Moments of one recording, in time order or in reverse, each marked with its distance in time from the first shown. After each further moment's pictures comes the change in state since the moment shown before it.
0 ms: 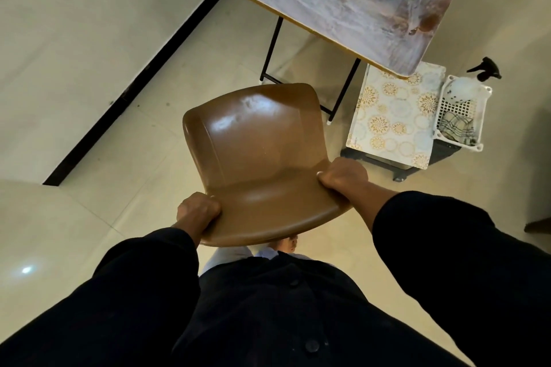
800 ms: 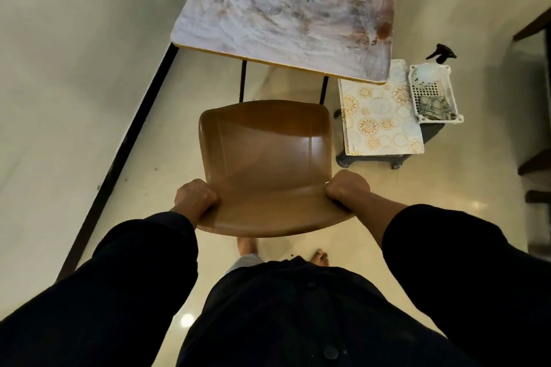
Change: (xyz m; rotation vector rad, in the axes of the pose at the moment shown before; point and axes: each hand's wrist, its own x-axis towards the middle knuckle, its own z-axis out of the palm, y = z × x) left_hand 0.101 0.079 -0.163 0.369 0.106 0.351; right_hand -0.011 -0.075 -0.014 0.279 -0.033 0.259
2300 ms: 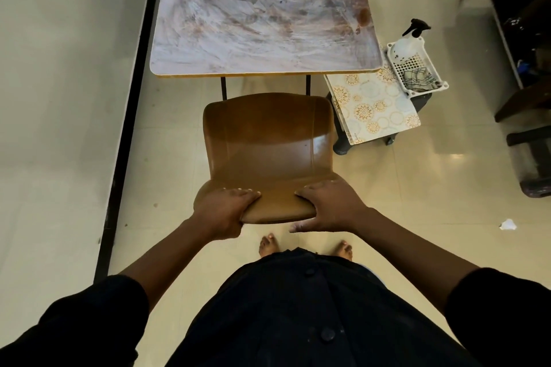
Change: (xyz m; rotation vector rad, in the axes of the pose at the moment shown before) left_hand 0.011 -0.019 -0.081 0.690 0.123 1.157; right_hand -0.065 -0.100 0.019 -0.216 0.135 -0.565
